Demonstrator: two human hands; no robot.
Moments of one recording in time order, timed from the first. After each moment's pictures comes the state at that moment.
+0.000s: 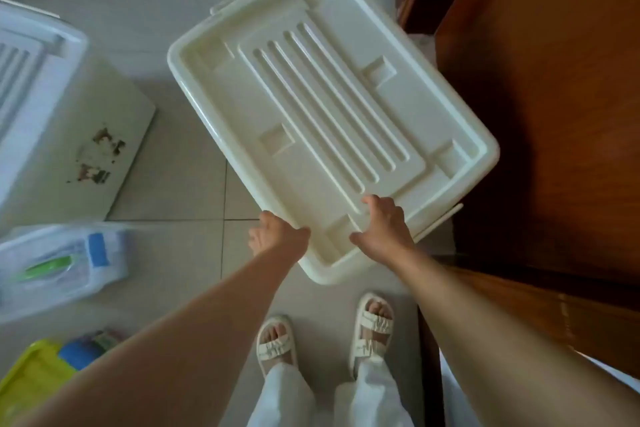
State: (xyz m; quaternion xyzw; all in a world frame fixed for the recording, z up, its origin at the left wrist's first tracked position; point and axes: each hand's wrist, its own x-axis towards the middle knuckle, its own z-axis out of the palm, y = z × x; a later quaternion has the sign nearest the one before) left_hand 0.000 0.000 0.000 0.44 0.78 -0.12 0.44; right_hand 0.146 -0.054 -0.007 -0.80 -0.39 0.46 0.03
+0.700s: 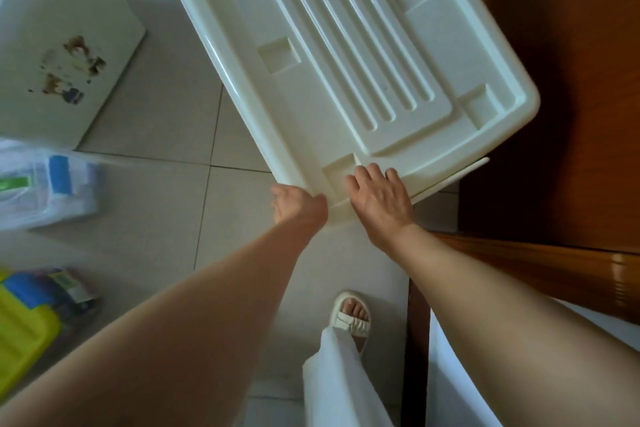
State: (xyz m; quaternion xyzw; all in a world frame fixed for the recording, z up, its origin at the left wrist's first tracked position) left_hand 0.011 -0.064 -0.090 0.42 0.78 -0.05 0.45; right_hand 0.126 -0.102 -0.081 -0.64 -0.75 0.07 -0.14
